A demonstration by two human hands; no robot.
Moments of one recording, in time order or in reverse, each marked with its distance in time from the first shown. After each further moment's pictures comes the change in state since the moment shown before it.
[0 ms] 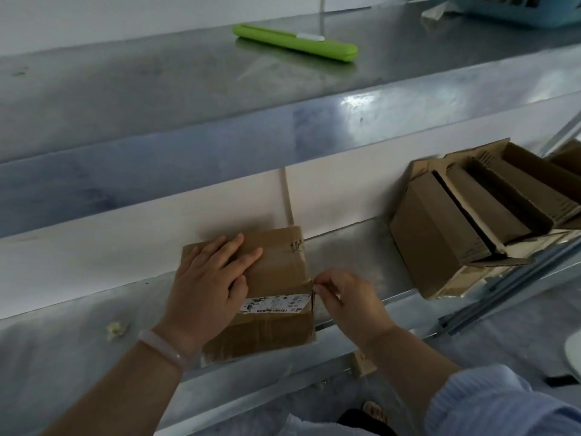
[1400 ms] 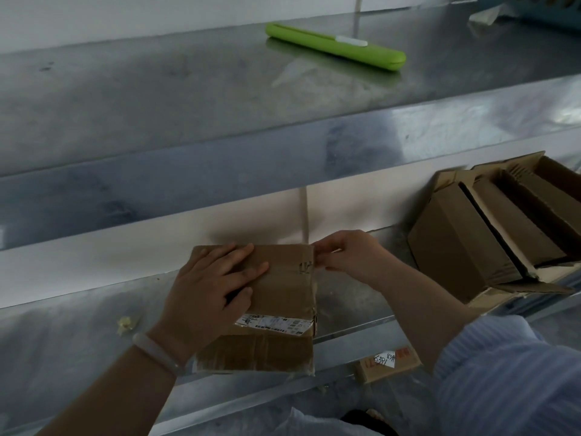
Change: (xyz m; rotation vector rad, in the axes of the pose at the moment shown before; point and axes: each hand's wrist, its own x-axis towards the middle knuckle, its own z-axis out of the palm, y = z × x) left_hand -0.007 -0.025 0.002 -0.139 0.012 0.068; right_hand 0.086 -0.024 -0.034 0.297 -0.280 0.286
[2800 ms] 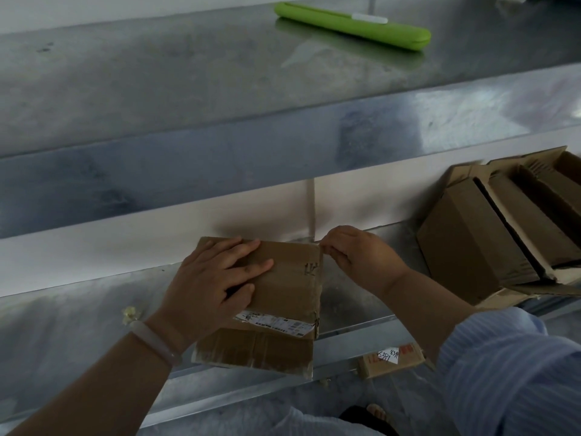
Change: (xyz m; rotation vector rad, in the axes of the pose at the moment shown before) left_hand 0.001 -0.007 -0.003 -0.008 -0.013 0.073; right_hand 0.012 0.029 0.002 -0.654 0.164 -0.761
